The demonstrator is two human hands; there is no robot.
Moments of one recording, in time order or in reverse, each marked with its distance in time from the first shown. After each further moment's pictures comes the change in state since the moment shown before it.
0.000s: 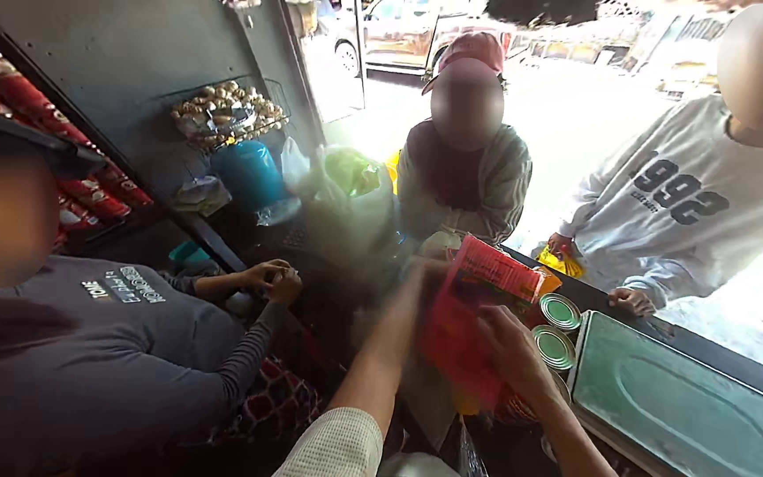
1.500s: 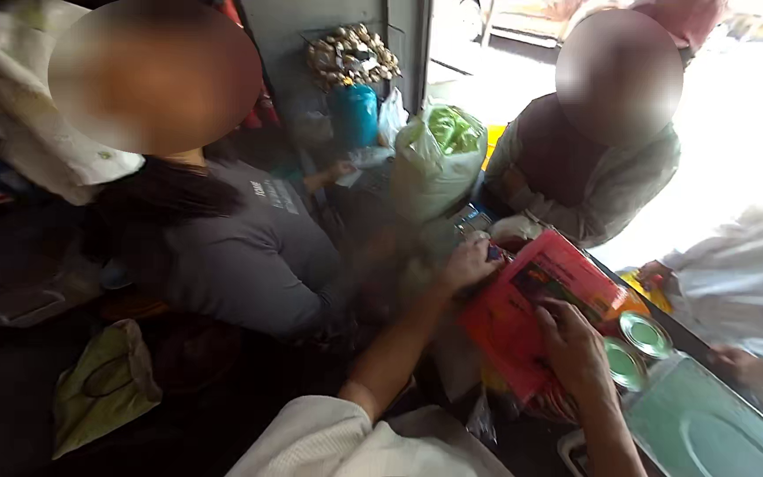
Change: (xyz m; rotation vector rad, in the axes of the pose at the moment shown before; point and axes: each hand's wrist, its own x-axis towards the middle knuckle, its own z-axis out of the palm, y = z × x) left_hand -0.063 -0.080 0.027 -0.021 0.488 0.280; right_hand -0.007 -0.005 0.007 -0.038 0.048 -0.185
